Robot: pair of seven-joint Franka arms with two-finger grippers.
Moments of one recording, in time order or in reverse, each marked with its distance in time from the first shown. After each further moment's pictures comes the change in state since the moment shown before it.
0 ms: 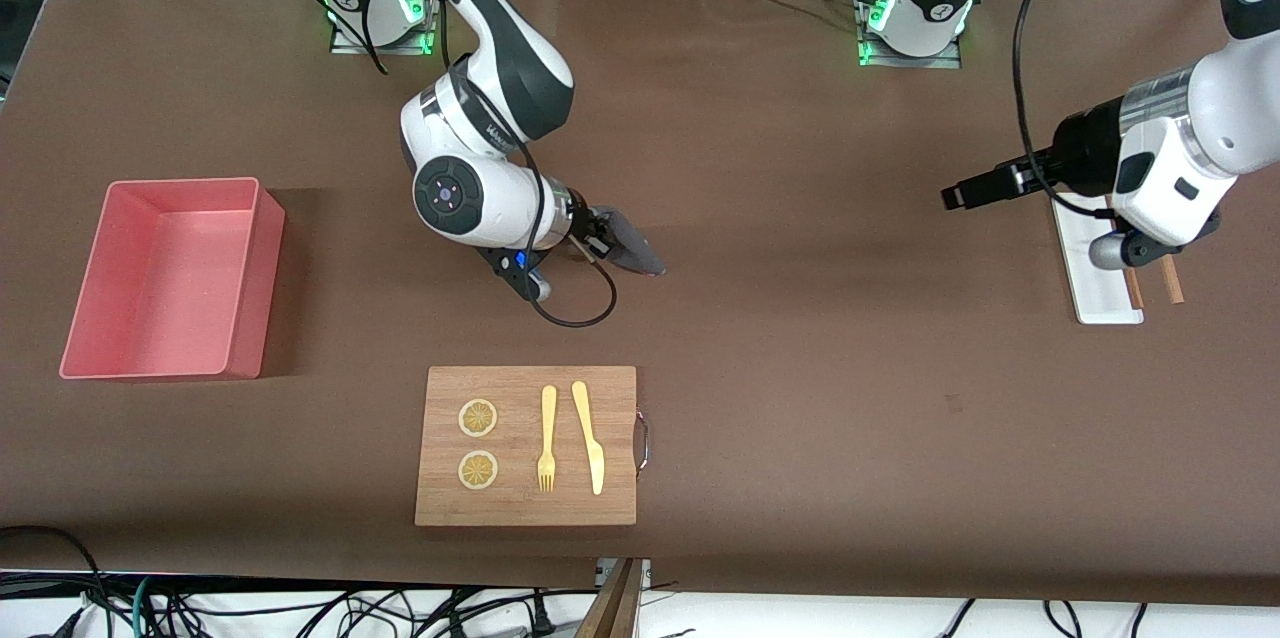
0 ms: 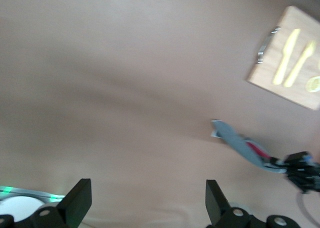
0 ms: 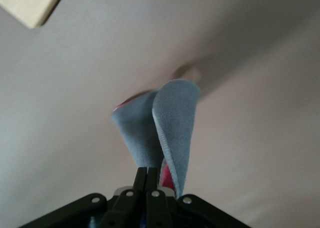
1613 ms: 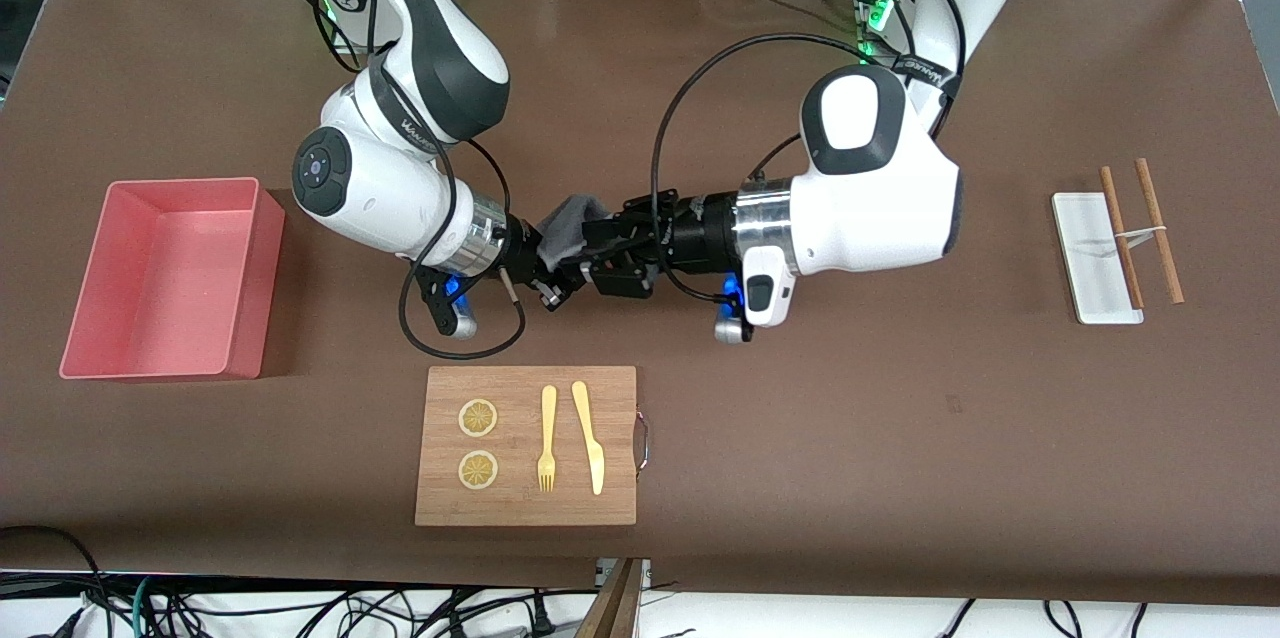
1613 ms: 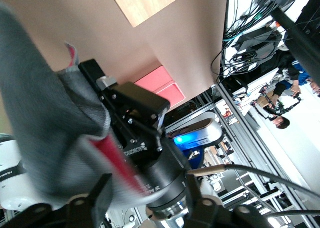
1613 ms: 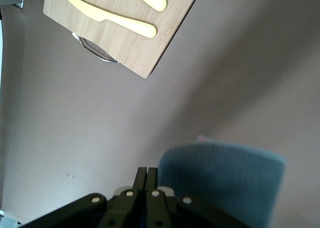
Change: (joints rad) left arm -0.413 0.428 -0.013 0.209 -0.881 0.701 -0.507; right arm -0.086 -0.060 0.009 0.054 0.086 0.213 0.101
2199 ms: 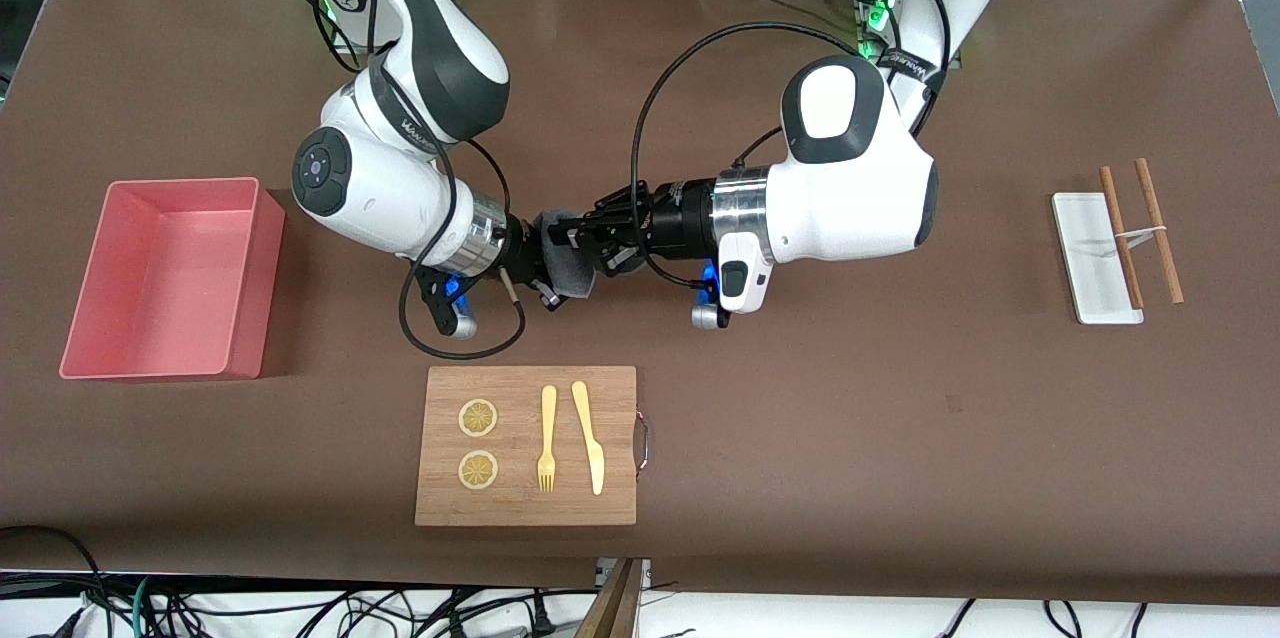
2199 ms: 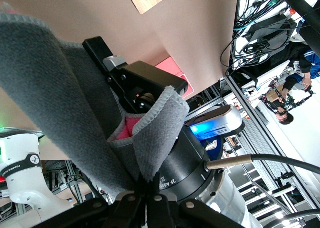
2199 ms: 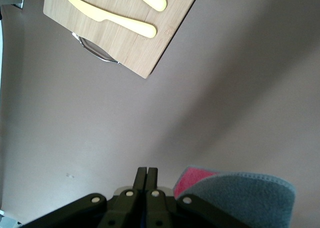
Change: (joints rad) left arm -0.037 0.000 -0.011 -0.007 0.000 0.000 0.000; right arm 0.000 0.000 0.000 0.000 0.000 0.000 0.000
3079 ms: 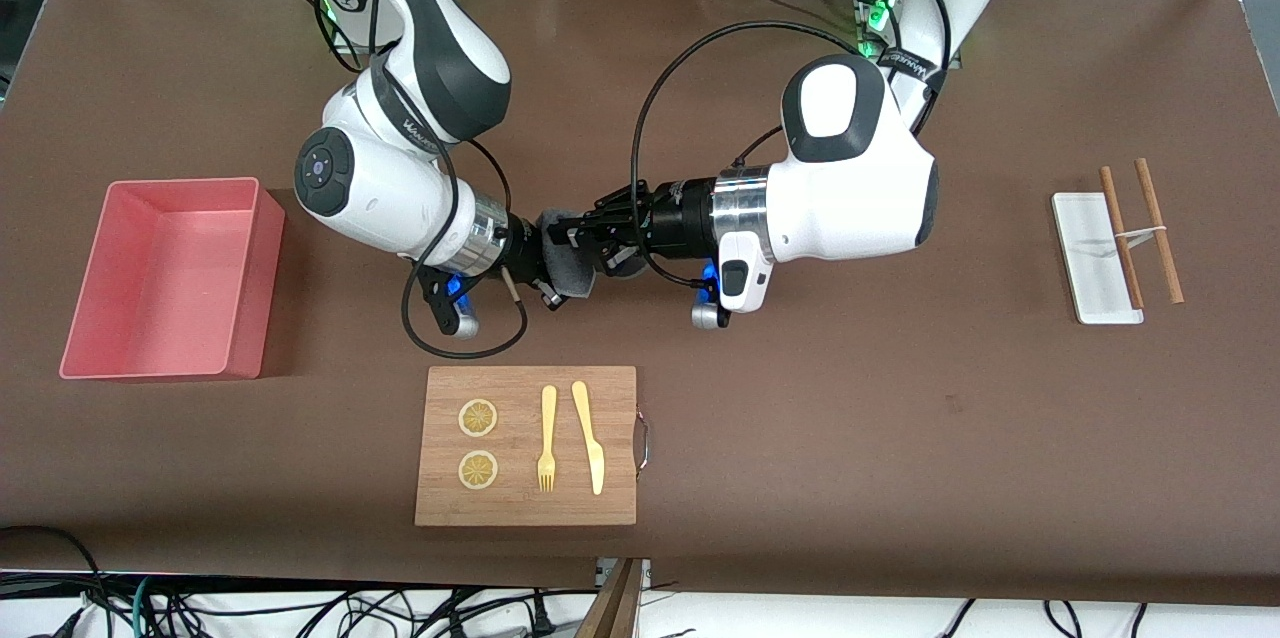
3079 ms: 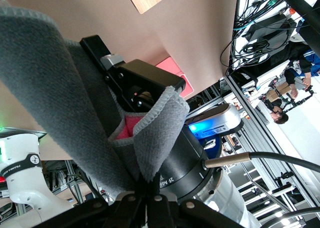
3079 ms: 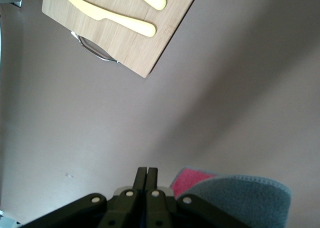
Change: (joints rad) left arm 0.000 -0.001 0.000 0.000 0.000 0.000 0.000; right arm 0.001 0.001 0.001 0.000 0.000 -0.001 0.000
